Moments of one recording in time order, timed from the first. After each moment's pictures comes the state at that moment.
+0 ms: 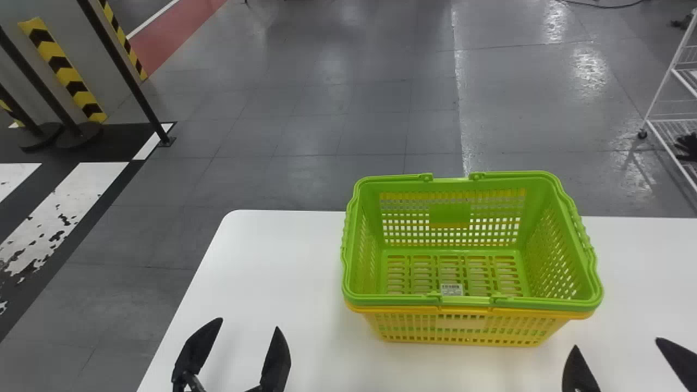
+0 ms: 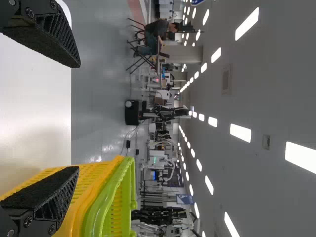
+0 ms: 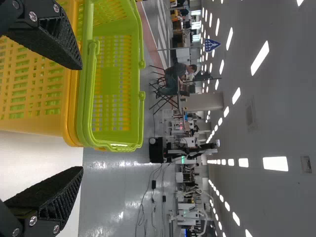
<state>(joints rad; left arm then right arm) 0.67 0.24 0.02 -1.64 0.28 -0.66 -0.08 0.76 -0.04 0.05 -1.99 -0.03 -0.28 0.19</state>
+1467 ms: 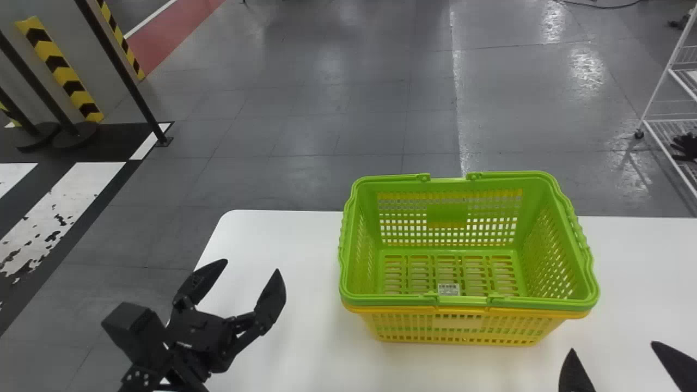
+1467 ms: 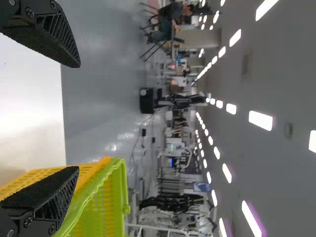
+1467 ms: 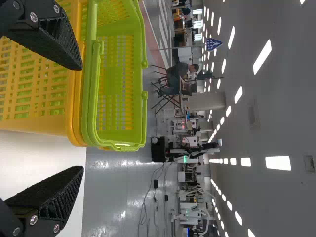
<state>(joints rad) 0.57 0.25 0.18 -1.95 0.32 -0.07 -0.22 0.77 -0.04 0.05 -1.99 -0.03 -0.28 0.19</state>
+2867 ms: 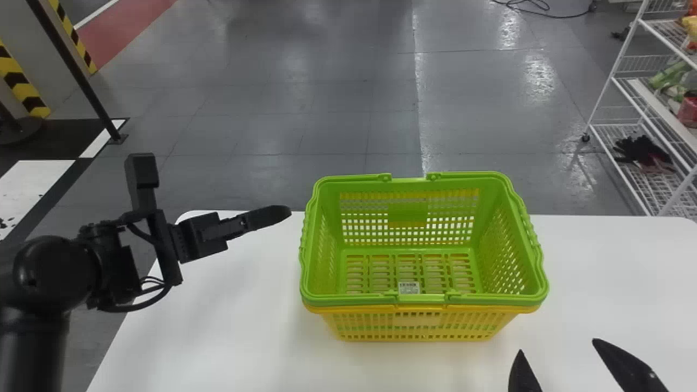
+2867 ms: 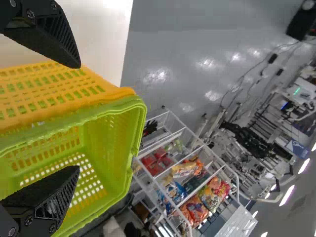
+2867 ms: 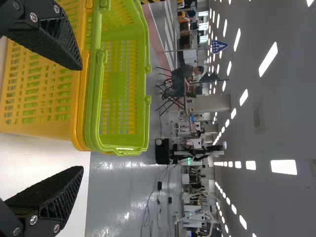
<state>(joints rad) -0.13 0.25 0.32 -1.77 0.58 1.24 -0.58 0.82 -0.04 0.06 -2.05 -0.01 -0.25 0.19</state>
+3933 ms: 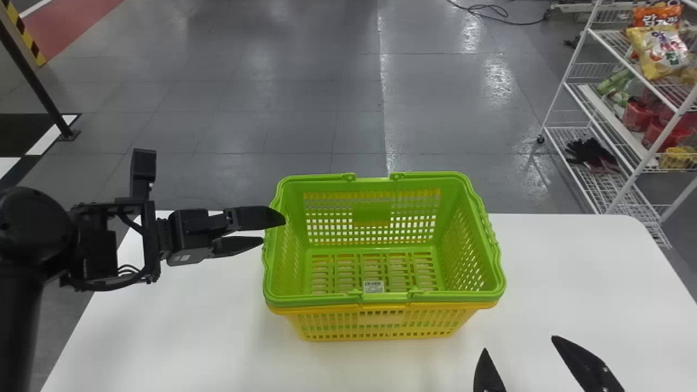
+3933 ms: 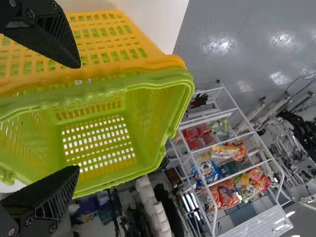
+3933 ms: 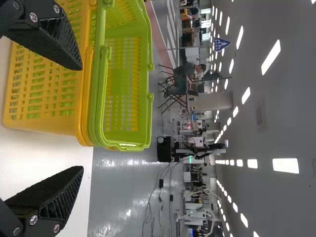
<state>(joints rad) -0.31 0.26 0.25 -1.56 0.63 1.47 -0.62 0.82 -0.03 0.05 -2.04 -0.01 -0.25 0.19</state>
